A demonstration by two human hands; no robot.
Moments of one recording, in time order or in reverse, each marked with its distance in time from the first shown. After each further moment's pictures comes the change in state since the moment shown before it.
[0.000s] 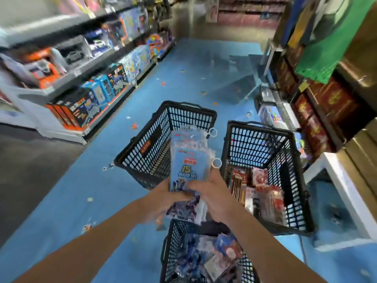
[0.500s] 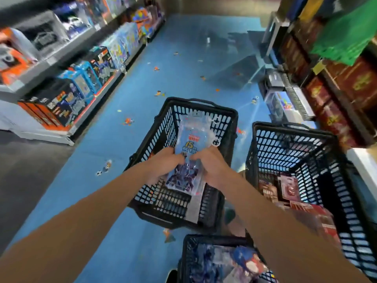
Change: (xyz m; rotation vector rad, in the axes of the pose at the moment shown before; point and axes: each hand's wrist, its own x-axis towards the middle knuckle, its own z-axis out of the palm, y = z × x) left_hand 0.206 0.058 -0.153 0.416 0.109 -0.179; right_hand 0.264 0.056 0.010 -0.019 0.327 0.294
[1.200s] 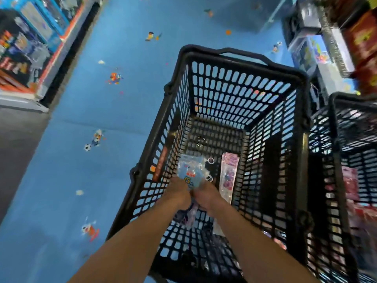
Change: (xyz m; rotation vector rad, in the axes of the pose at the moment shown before) left_hand 0.181 -0.189 0.030 0.705 -0.198 -0.441; right_hand 0.151 0.223 0.050 -0.532 0.021 0.515
